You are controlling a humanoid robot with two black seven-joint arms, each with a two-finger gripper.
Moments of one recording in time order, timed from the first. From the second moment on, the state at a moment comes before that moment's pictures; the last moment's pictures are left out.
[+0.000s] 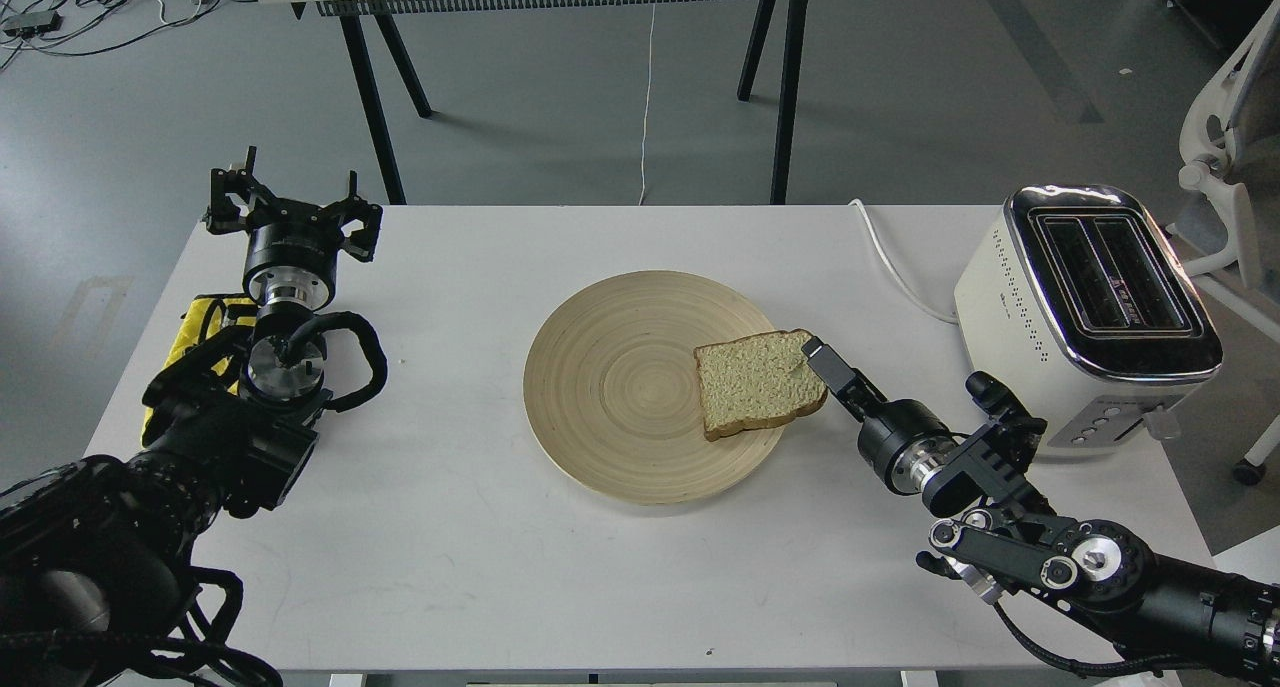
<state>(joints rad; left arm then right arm) -0.82 0.07 -0.58 -0.23 -0.67 -0.49 -0.43 0.60 -0.31 0.13 1.01 -0.86 -0.49 0.17</state>
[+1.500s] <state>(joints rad) -0.82 0.07 -0.58 -0.23 -0.67 -0.49 -0.43 0.70 -0.91 0.43 1.30 -0.98 -0.49 0.27</state>
